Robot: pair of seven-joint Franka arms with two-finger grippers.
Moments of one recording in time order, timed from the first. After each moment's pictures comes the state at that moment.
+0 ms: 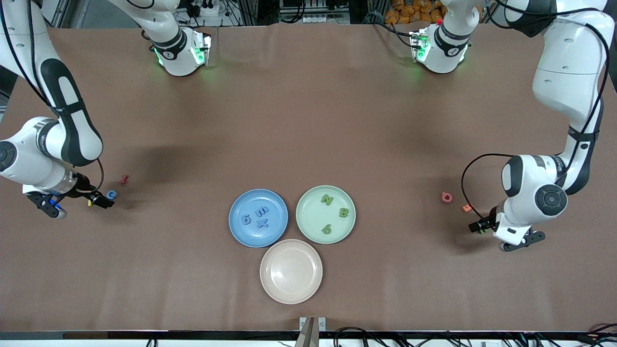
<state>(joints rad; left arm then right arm) 0.14 0.75 -0.10 -1.66 0.22 2.40 -0.41 -0.22 0.47 -0.07 -2.00 0.05 2.48 0.30</state>
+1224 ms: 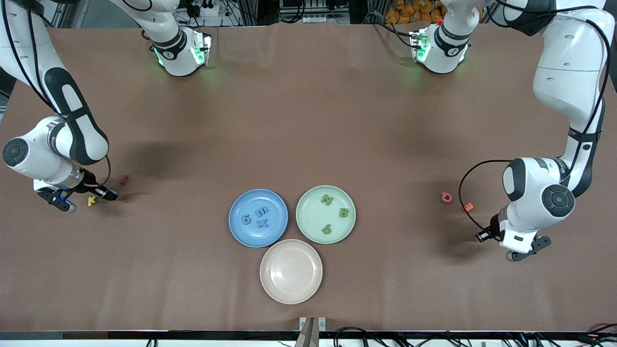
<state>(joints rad) 0.14 0.75 -0.15 -1.58 0.17 2.43 -0.53 -0.27 0.52 -0.07 -2.07 0.08 2.61 0.13</state>
